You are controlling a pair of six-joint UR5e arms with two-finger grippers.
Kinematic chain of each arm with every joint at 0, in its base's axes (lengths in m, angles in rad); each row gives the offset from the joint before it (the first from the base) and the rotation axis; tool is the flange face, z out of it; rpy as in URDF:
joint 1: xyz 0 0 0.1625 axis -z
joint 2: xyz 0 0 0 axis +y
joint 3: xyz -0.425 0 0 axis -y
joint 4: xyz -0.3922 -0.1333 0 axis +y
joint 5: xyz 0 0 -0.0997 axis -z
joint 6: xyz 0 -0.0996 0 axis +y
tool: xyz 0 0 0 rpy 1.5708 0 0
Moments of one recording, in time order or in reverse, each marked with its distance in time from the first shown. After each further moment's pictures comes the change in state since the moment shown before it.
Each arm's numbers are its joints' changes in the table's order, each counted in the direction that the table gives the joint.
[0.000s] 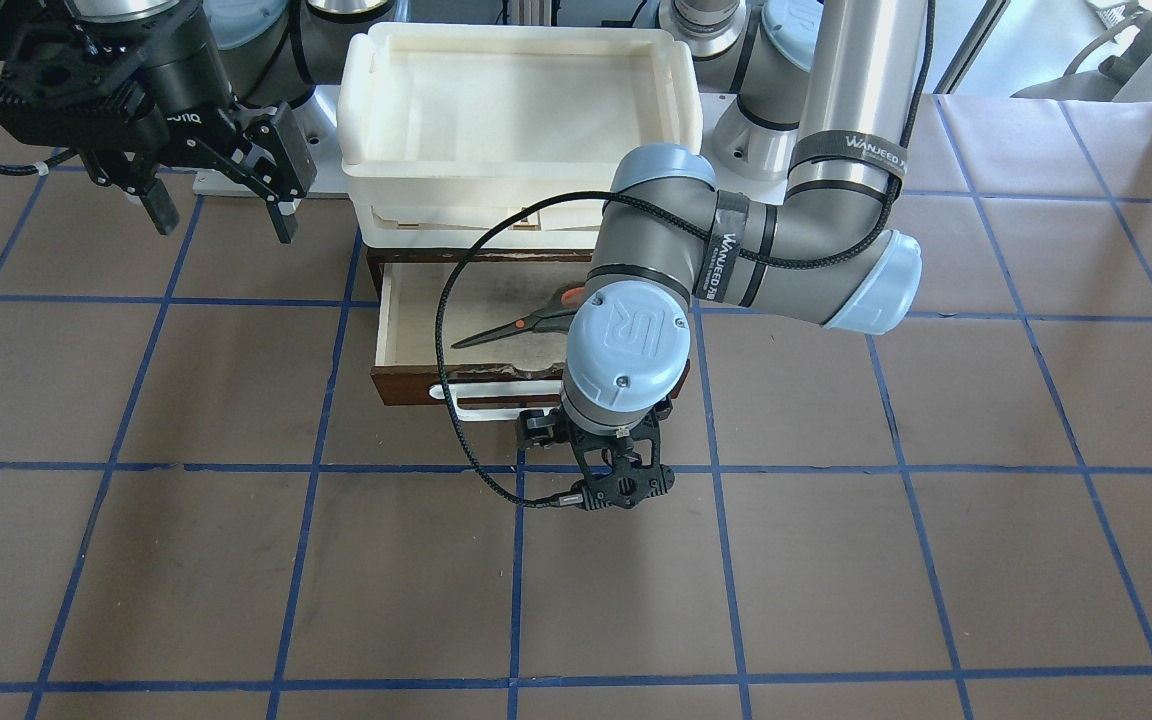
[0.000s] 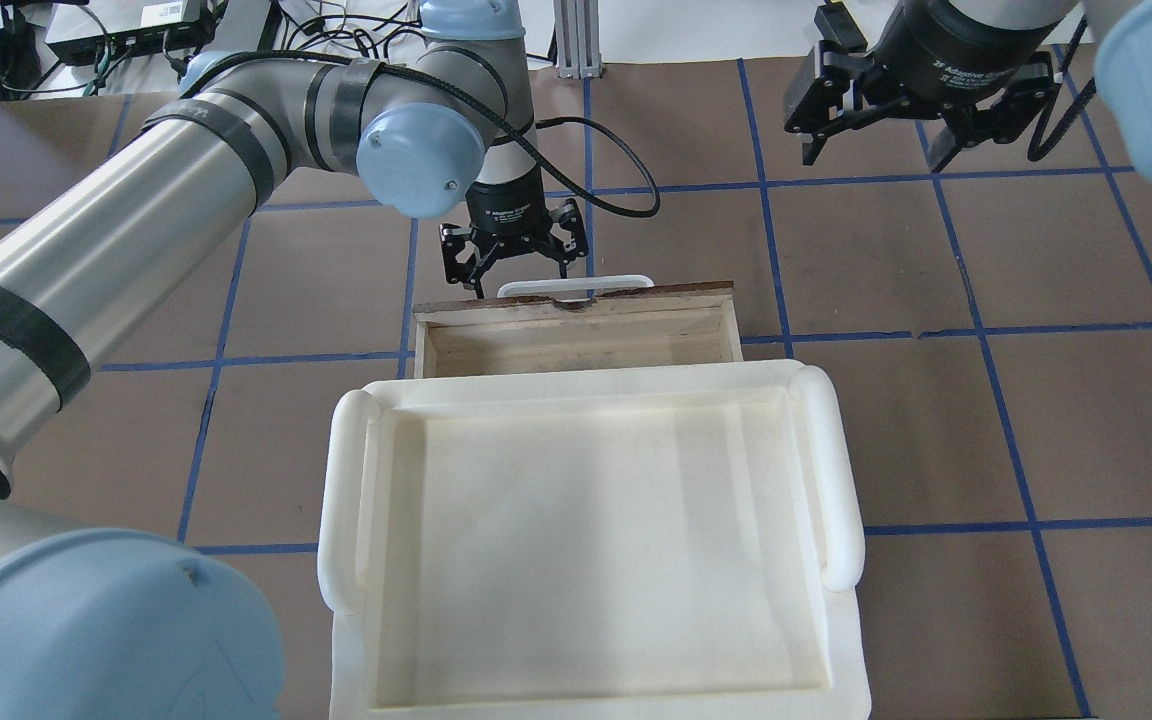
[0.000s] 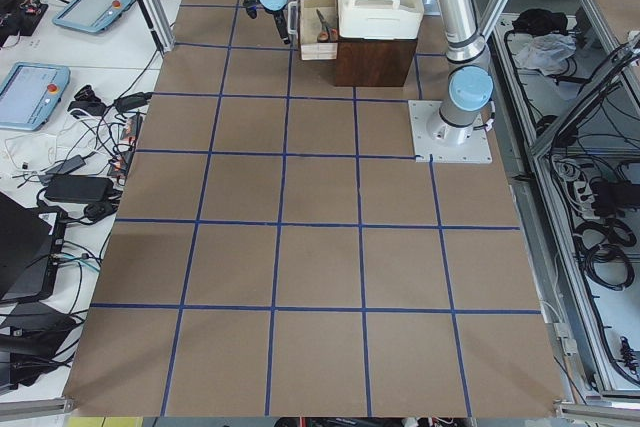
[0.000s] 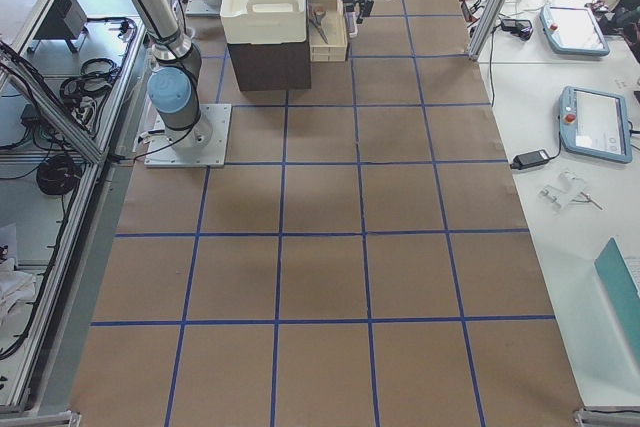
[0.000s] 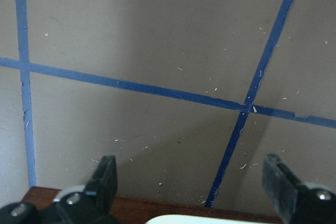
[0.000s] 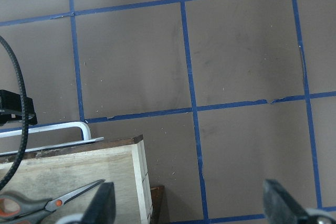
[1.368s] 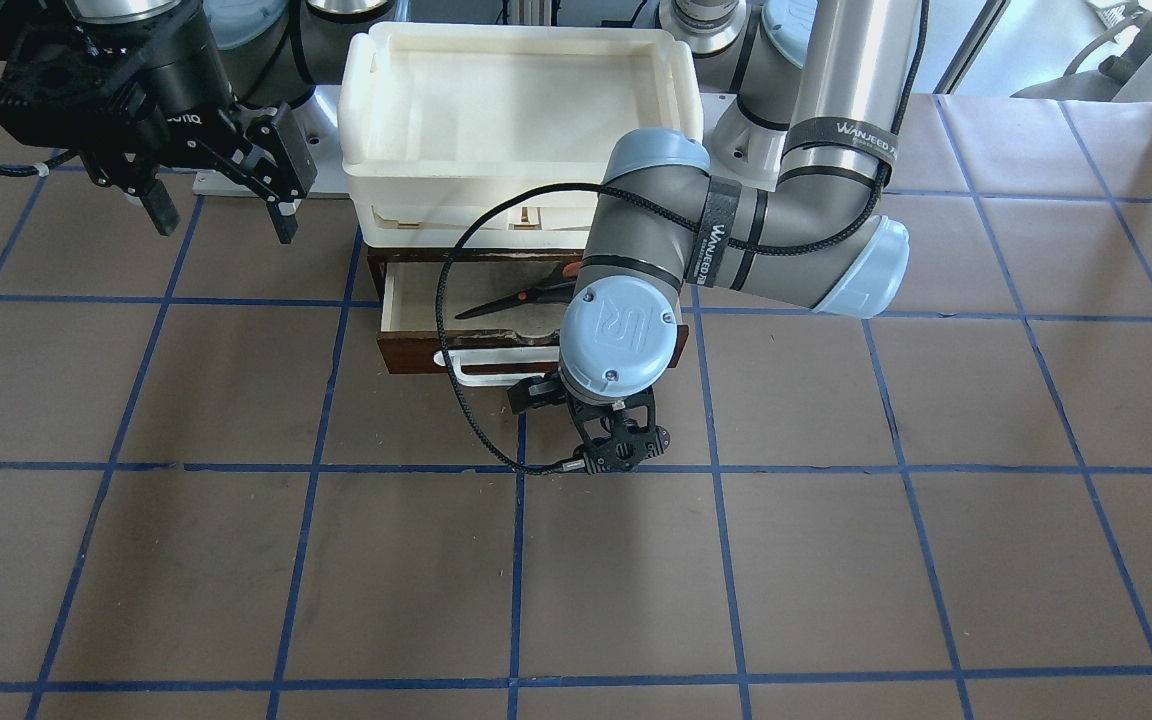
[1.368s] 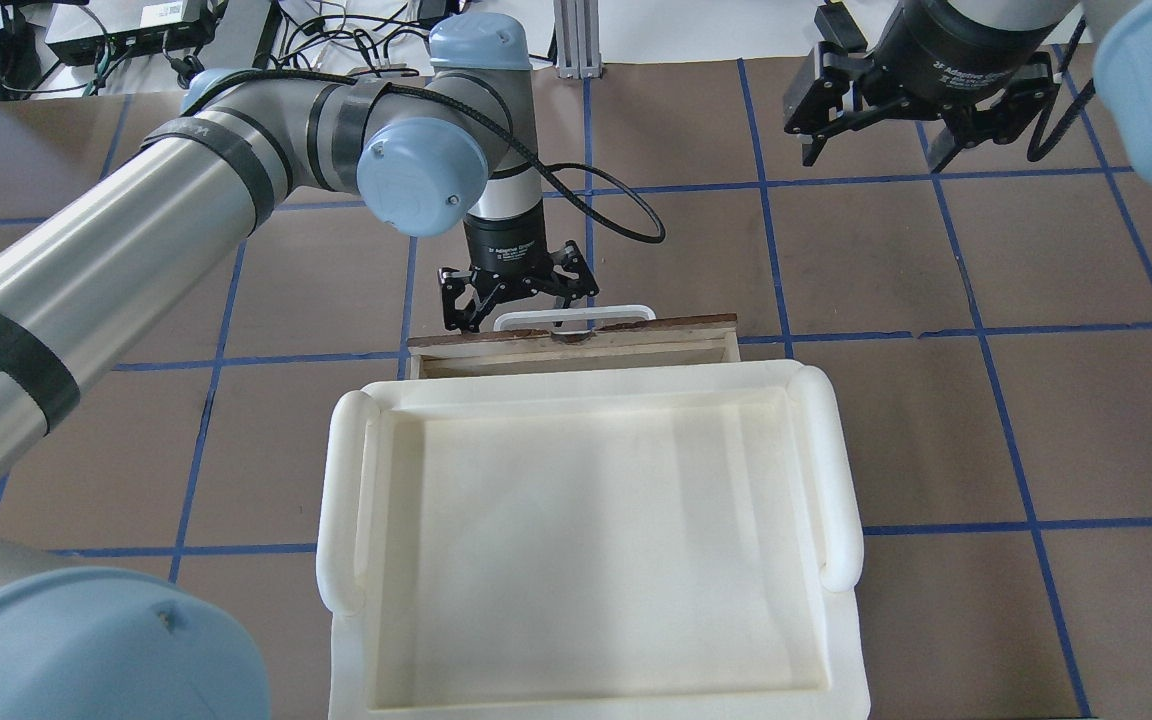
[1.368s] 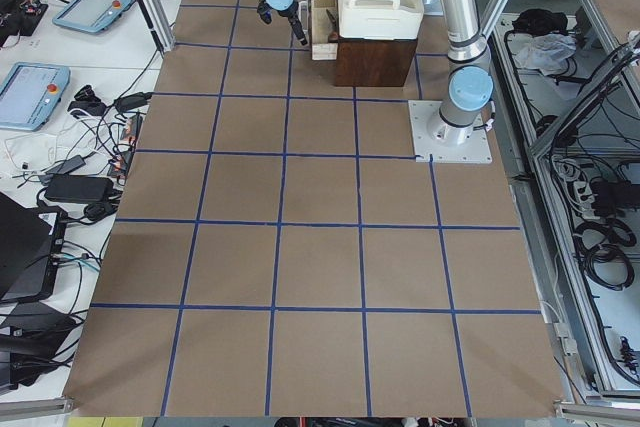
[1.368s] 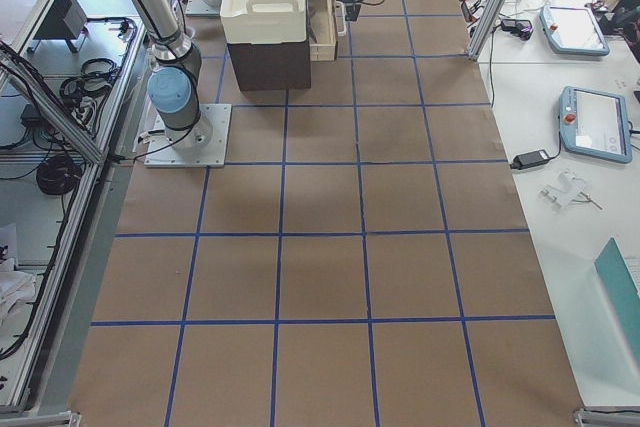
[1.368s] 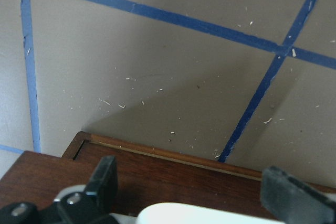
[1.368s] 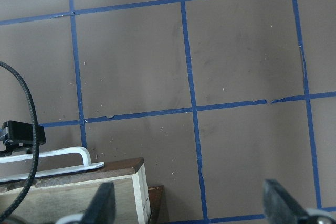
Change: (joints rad) left arm 0.012 -0.031 -0.052 0.117 -0.021 0.063; right arm 0.000 0.000 0.000 0.000 0.000 0.003
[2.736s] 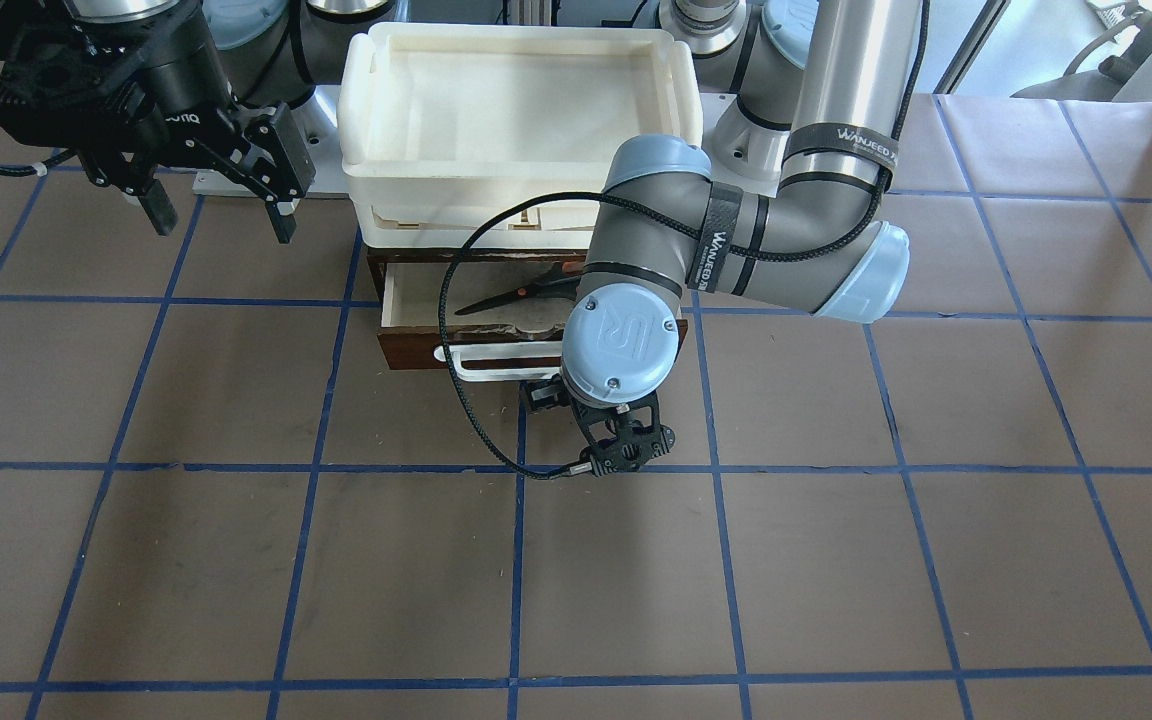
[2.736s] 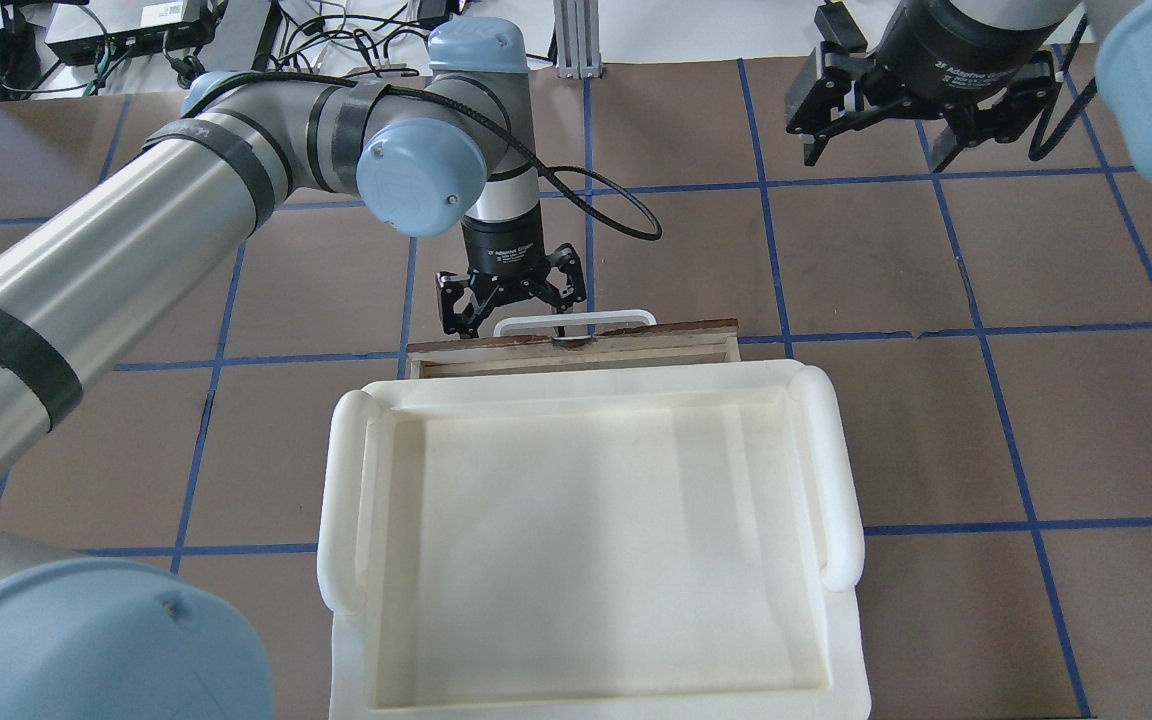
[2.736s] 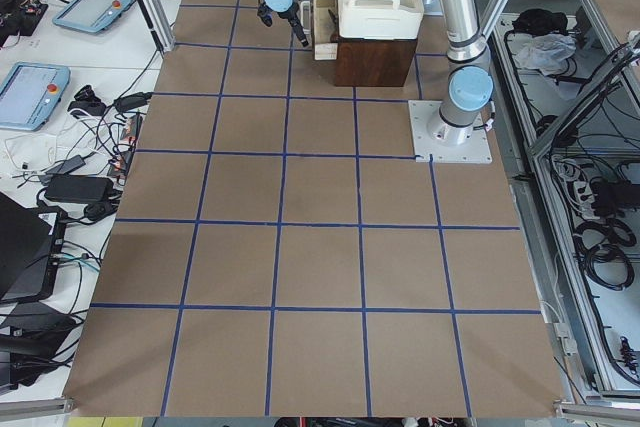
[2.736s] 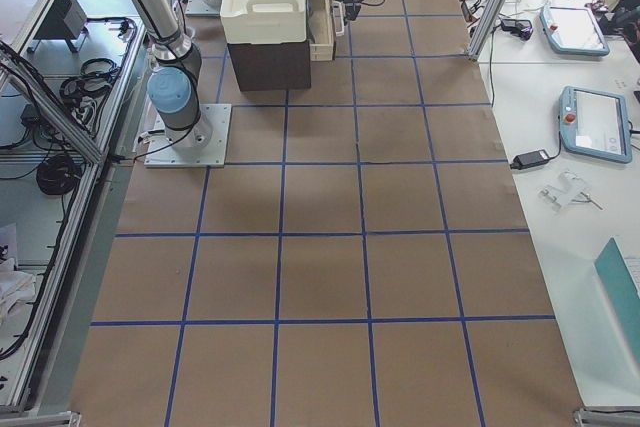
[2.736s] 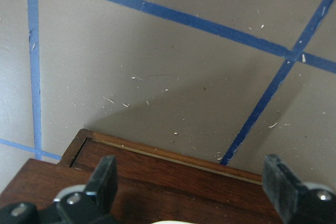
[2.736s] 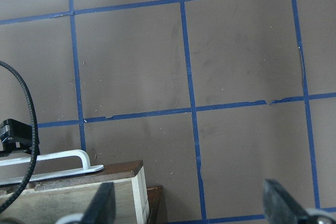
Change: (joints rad) left arm -0.003 0.007 -0.001 0.008 0.001 0.043; right arm 0.001 0.001 0.000 0.000 -0.002 0.006
